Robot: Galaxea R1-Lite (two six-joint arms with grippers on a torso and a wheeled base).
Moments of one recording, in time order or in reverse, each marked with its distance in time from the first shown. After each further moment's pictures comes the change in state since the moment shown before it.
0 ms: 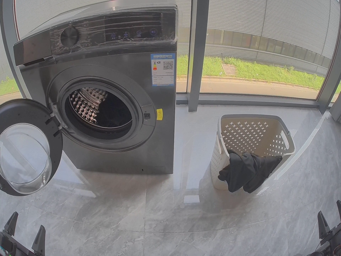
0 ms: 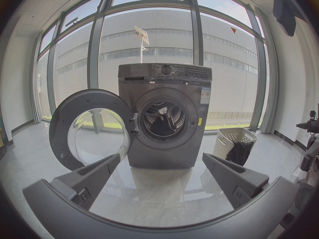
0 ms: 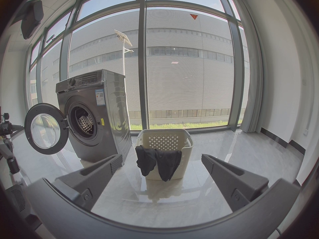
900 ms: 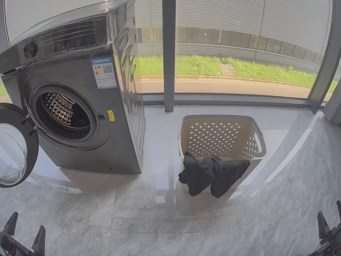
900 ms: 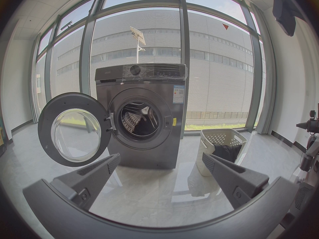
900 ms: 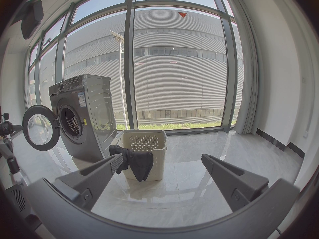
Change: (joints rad) left arm 0.000 0.001 0.000 0.000 -0.001 0.001; right arm 0.000 0.001 0.000 0.000 0.000 0.000
